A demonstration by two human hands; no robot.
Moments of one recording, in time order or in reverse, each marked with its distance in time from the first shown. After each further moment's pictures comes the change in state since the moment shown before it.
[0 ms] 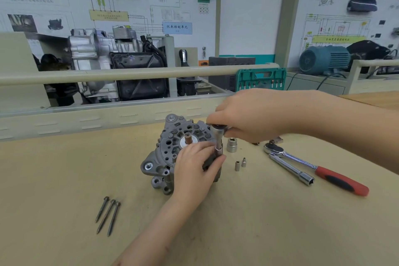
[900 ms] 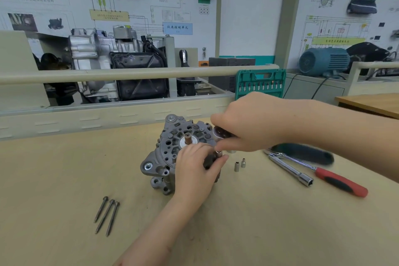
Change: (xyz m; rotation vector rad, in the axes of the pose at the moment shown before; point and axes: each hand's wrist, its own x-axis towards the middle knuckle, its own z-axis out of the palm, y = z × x) left_hand 0.003 0.006 -0.002 -0.033 0.022 -0.028; right_hand -0.001 -0.008 0.003 -0.070 0.068 0.050
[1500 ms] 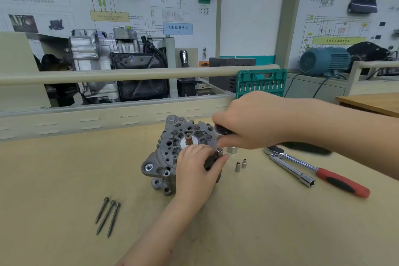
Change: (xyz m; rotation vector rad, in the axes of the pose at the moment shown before) left_hand -0.001 0.000 0.001 0.005 0.014 0.002; right_hand -0.001 0.002 0.000 0.025 -0.010 0.030
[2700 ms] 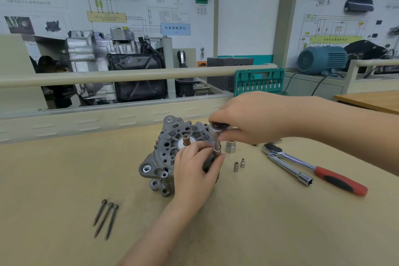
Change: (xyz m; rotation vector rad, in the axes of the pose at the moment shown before) left_hand -0.003 -0.002 0.005 0.012 0.052 -0.004; right_hand -0.001 0.009 0.004 0.121 -0.004 -0.023
